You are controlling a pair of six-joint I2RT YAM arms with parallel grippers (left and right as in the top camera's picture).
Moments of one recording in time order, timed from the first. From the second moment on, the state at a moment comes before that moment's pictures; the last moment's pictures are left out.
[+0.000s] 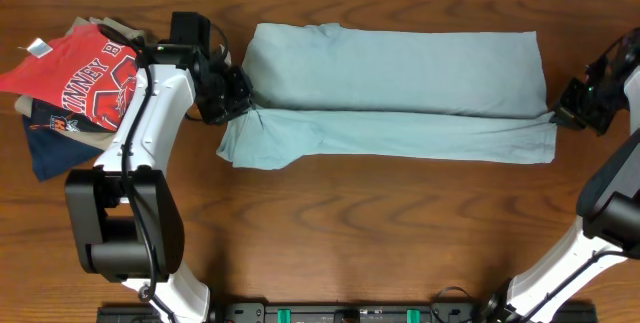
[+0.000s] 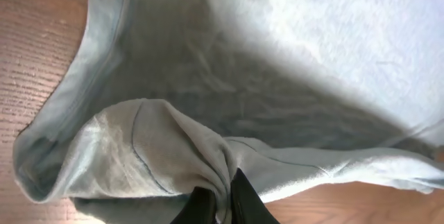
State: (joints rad) left arm -0.03 1.84 1.43 -0.92 0.40 -0.50; right arm -0.48 2.09 1.66 -1.07 -0.19 0.15
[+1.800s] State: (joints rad) left arm -0.06 1.86 1.19 -0.77 0.14 -0.36; right arm -0.48 2.06 1.39 -0.92 -0.05 0.14
